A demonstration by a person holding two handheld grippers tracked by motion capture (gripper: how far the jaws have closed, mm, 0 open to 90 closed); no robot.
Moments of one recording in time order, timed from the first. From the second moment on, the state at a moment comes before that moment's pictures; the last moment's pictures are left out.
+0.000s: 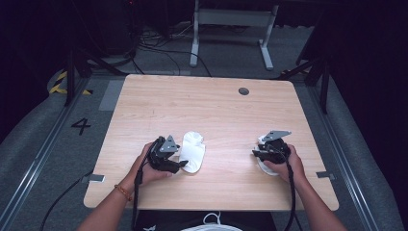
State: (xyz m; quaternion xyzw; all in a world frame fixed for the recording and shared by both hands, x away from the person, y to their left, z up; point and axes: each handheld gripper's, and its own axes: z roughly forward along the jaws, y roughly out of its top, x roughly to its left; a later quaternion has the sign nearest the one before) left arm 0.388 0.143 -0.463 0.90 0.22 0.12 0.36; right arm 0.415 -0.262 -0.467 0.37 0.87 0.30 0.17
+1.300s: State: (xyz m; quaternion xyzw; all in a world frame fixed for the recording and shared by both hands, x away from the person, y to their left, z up) left arm 0.376 0.022 -0.468 0.93 0.06 0.09 0.36; right arm 0.332 -0.204 -0.409 0.13 0.88 0.46 0.03
